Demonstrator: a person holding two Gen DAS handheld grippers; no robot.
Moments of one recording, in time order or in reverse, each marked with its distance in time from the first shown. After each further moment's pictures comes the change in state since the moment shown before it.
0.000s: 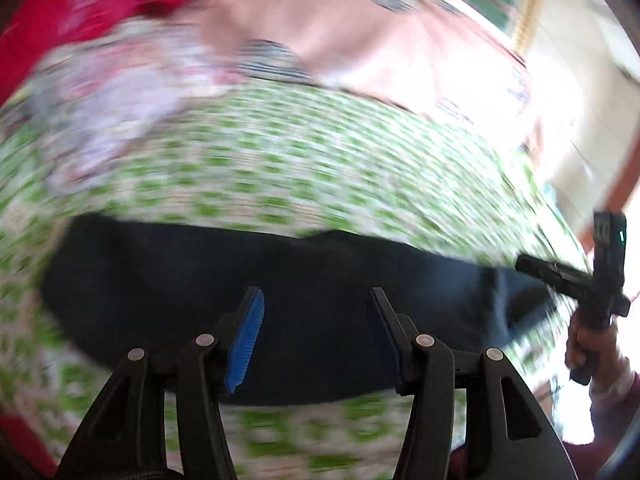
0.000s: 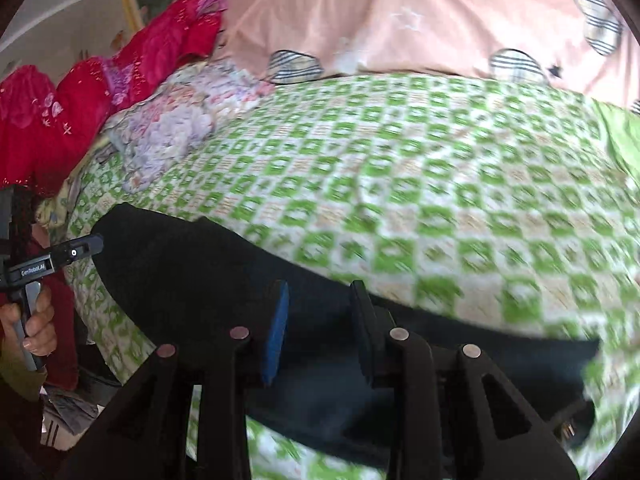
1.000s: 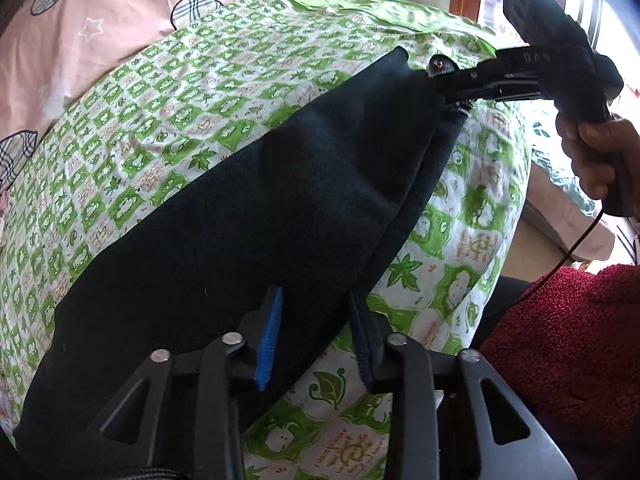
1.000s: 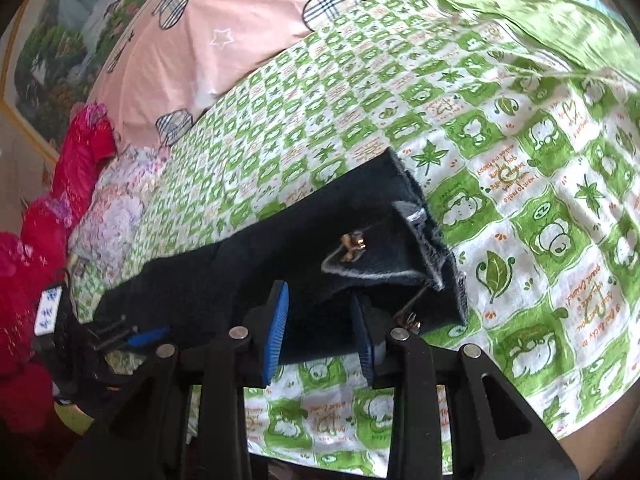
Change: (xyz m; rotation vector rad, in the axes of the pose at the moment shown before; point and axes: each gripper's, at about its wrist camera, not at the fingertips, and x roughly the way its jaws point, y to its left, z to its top) left arm 0.102 -0.181 -0.052 0.748 0.311 -0.183; right arm -0.048 -0.124 -0.082 0.533 -0.047 -0.003
